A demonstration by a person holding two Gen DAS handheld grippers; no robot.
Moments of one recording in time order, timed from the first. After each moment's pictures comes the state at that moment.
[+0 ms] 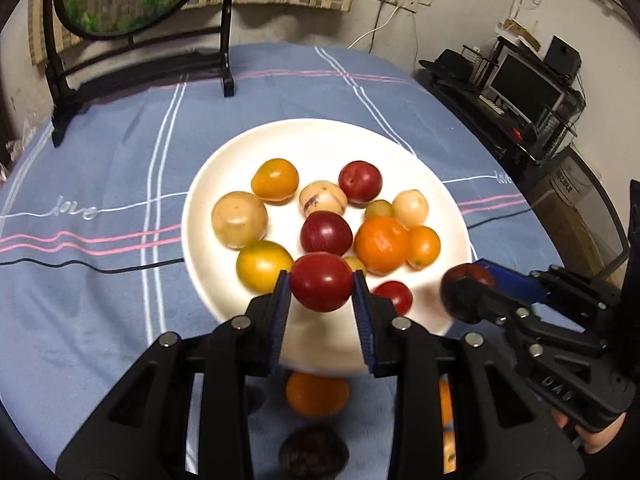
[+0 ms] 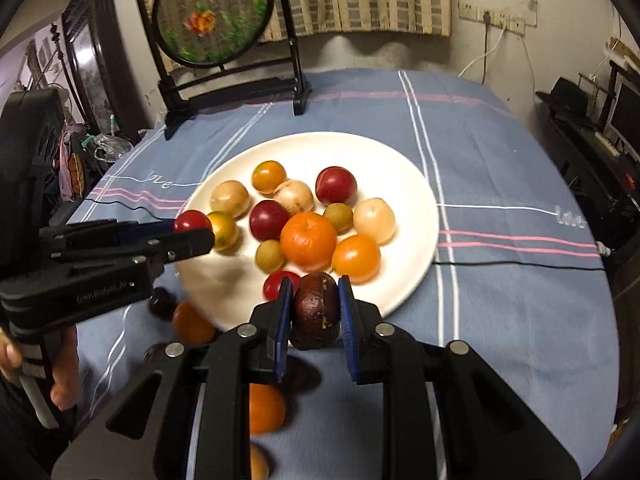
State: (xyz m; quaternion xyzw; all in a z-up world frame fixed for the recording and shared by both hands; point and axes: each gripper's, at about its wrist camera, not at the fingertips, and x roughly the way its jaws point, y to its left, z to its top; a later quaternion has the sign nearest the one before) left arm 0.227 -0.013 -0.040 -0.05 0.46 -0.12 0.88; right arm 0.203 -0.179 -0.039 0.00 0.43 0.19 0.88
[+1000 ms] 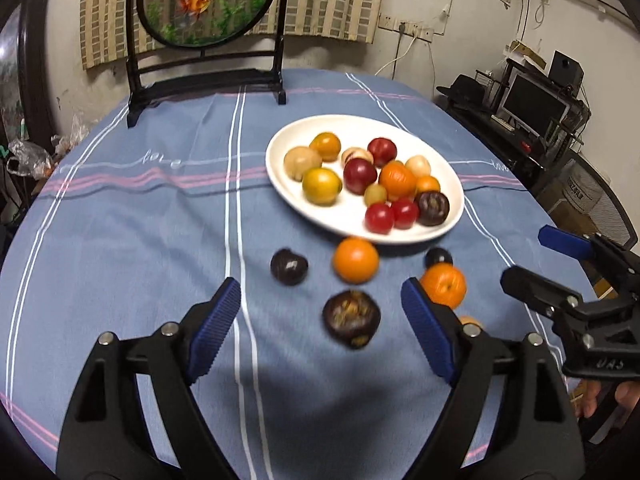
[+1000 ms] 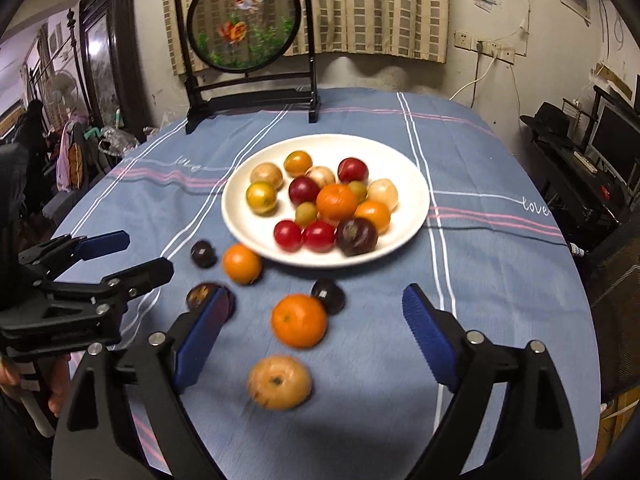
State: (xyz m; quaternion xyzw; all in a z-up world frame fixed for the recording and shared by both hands) left arm 0.088 0.023 -0.029 -0.04 0.40 -0.06 0.92; right arm 0.084 -0.170 -0.014 -0.04 0.39 0.17 0.91
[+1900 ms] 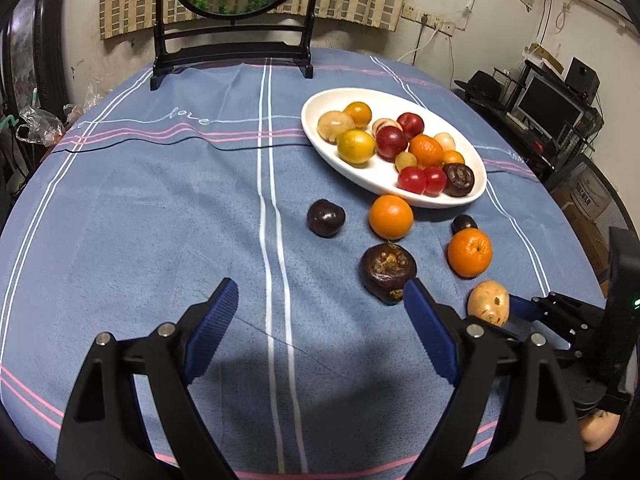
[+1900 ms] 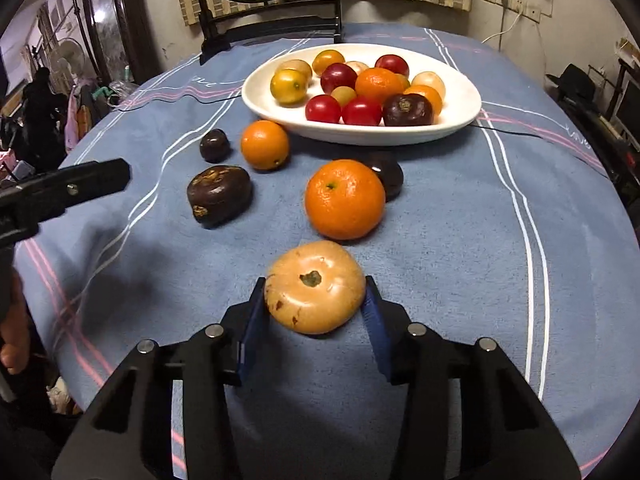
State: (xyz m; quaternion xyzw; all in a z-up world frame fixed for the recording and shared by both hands) left arm 0.069 0.048 -0.052 -0.06 0.42 -0.04 0.90; right arm 0.067 -0.158 -0.092 -0.02 0.46 0.21 0.86
